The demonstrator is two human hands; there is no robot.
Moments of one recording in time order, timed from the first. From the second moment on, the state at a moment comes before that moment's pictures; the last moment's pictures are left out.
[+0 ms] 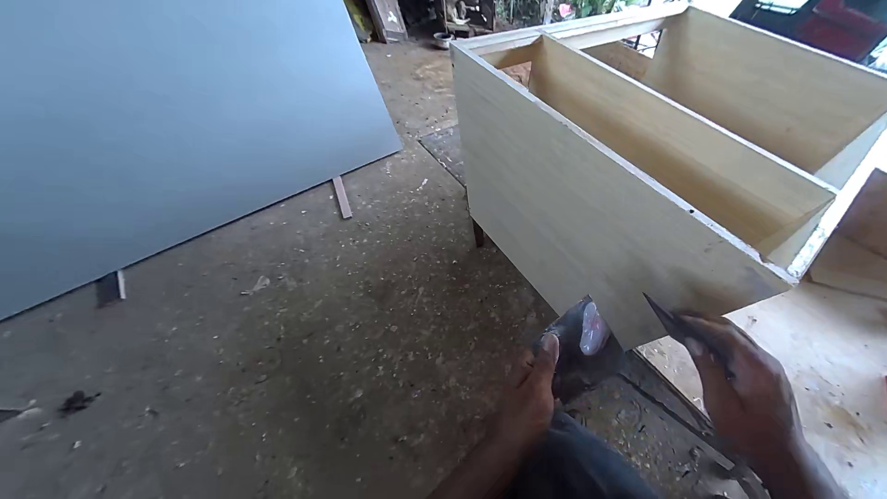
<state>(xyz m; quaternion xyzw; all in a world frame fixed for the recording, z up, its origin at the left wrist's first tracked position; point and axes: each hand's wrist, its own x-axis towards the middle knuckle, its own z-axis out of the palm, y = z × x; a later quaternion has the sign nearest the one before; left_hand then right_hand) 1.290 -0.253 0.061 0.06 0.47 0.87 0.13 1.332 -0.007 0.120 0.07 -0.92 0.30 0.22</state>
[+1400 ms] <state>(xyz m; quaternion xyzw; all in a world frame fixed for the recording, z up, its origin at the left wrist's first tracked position) 1.287 -0.237 0.087 -0.04 0.31 0.94 0.13 1.293 -0.017 0.092 0.40 -0.82 0.33 0.24</state>
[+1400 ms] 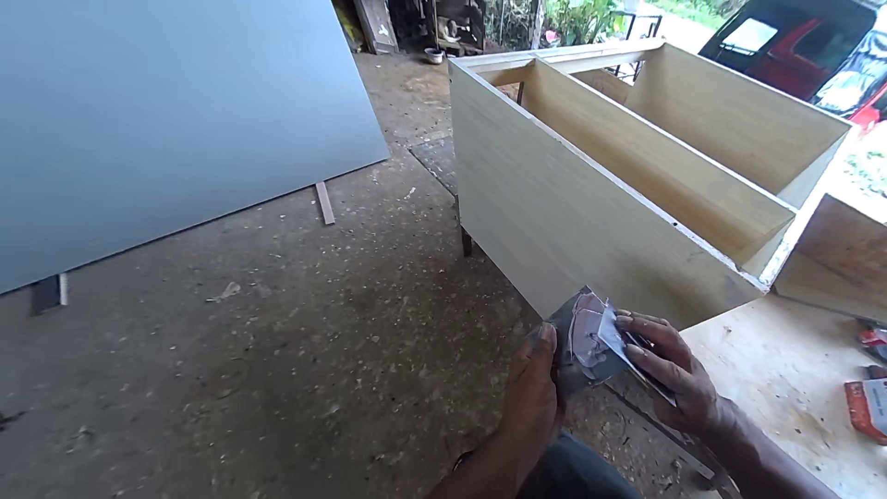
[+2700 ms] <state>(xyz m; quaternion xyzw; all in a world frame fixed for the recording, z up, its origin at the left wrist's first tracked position) 1.291 -0.255 0.057 0.03 0.34 0.92 0.18 1.315 -0.045 0.049 0.12 -0.21 0.95 -0.17</state>
